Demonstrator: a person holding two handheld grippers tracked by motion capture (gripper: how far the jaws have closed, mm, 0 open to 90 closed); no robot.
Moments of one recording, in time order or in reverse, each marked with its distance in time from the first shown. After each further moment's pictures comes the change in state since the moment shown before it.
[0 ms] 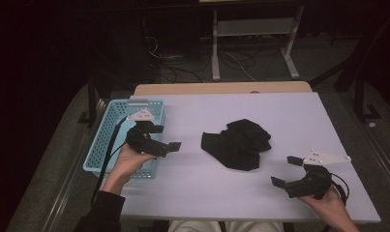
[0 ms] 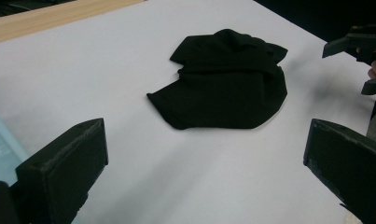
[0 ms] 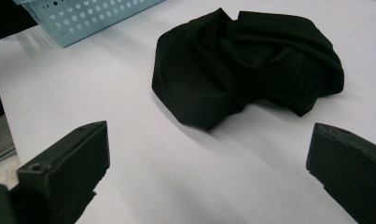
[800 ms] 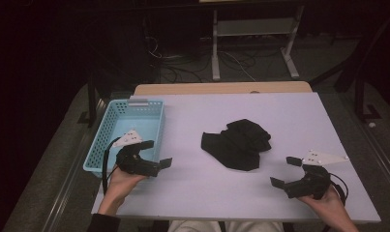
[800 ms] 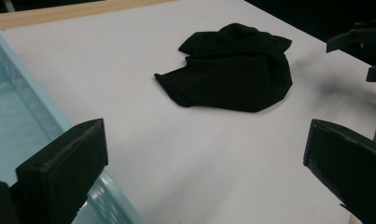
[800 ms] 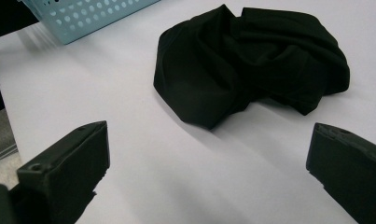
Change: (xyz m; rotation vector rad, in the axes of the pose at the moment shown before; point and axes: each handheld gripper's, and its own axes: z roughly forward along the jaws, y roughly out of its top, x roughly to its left) left arm -0.010 -0.059 -0.015 -0.105 0.047 -0.032; right arm 0.001 0.000 0.002 0.010 0.006 -0.002
